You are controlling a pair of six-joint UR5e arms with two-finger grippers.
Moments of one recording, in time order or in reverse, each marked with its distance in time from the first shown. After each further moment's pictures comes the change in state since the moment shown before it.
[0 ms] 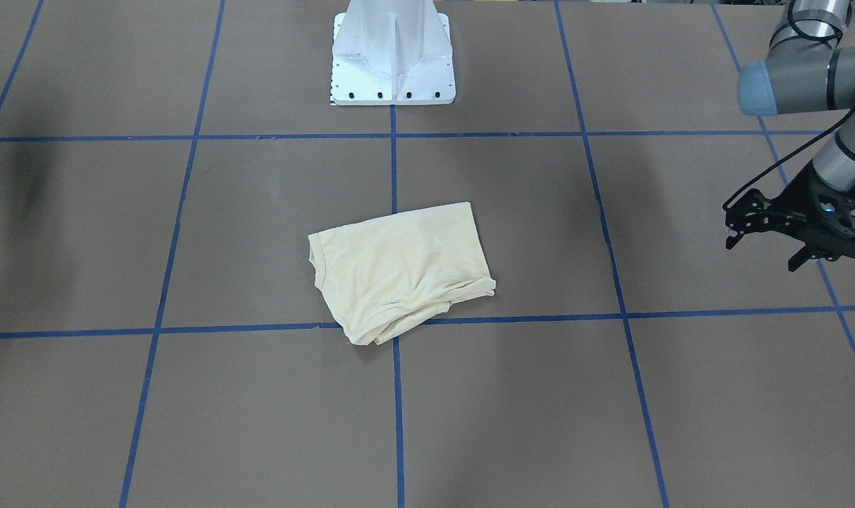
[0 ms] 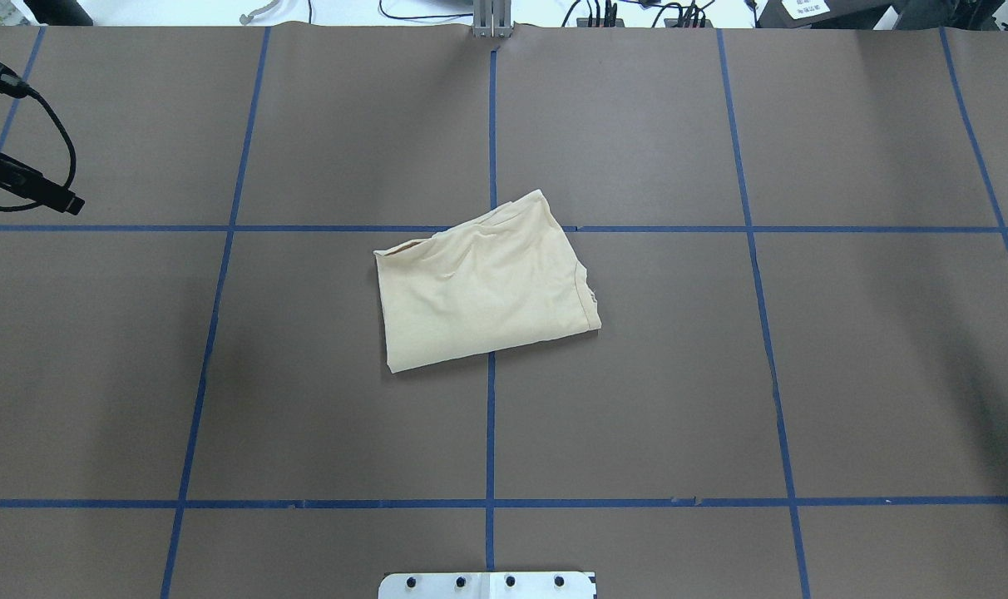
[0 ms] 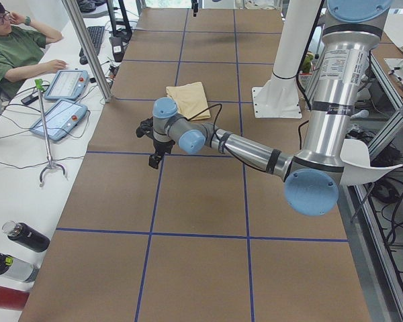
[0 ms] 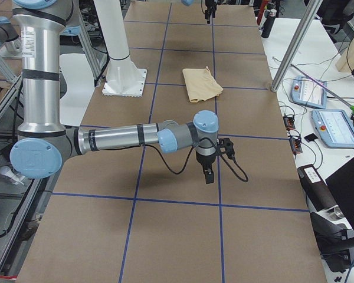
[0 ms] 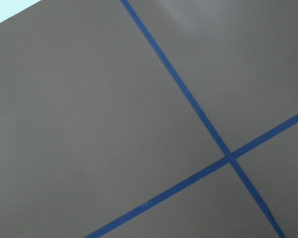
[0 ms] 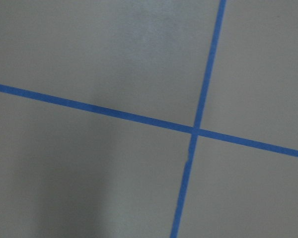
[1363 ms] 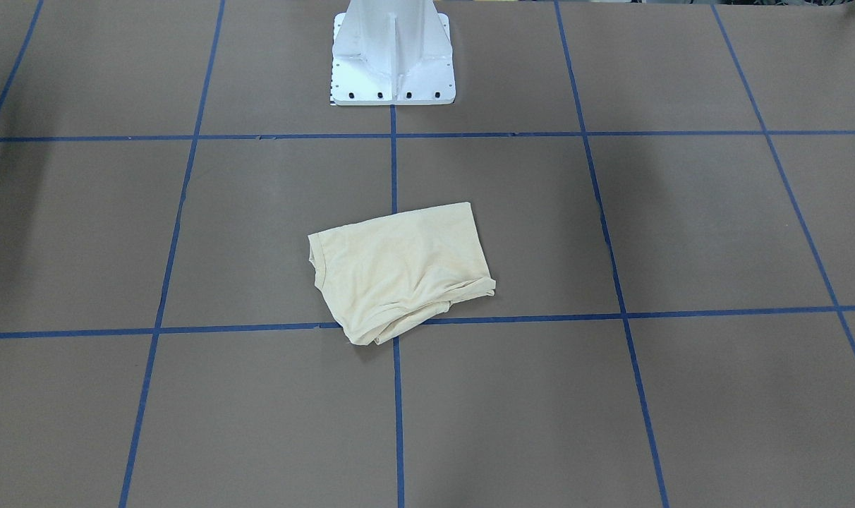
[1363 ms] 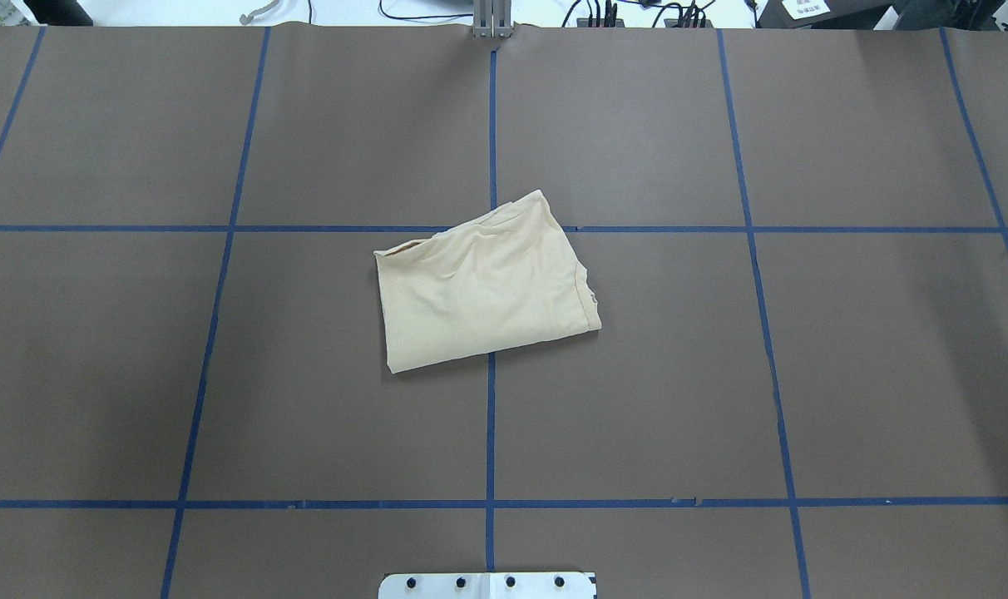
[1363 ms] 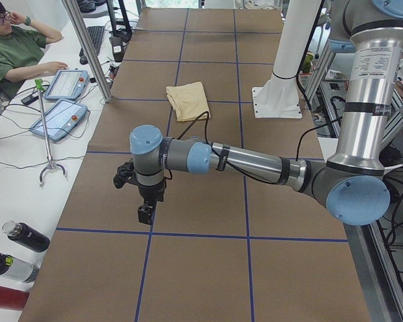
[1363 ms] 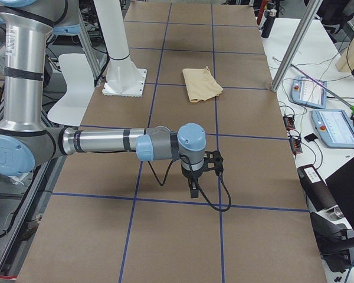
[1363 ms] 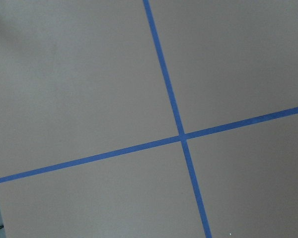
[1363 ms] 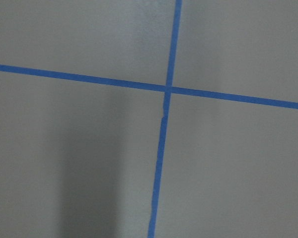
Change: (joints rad) left arm -0.354 0.078 0.023 0.406 0.030 0.373; right arm 0.126 -0.064 0.047 -0.120 0.118 -0.093
